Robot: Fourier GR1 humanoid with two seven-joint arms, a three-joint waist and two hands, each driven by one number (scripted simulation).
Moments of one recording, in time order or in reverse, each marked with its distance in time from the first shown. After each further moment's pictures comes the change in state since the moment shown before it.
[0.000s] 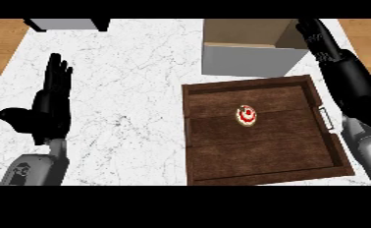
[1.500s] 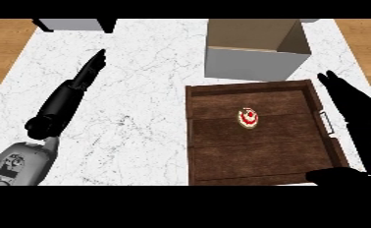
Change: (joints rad) left arm -0.081 0.184 -0.157 -0.007 -0.086 -0.421 -0.049; right arm 0.246 -0.311 0.165 -0.542 0.563 0.130 0.957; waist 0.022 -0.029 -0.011
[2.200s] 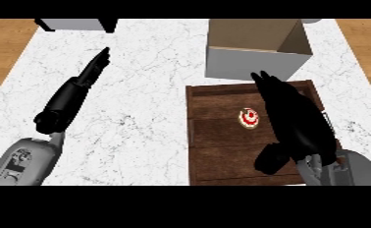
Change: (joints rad) left arm -0.028 -0.031 0.009 0.037 -0.026 -0.015 0.000; right arm -0.358 0.286 0.253 0.245 -0.032 0.201 0.273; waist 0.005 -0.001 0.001
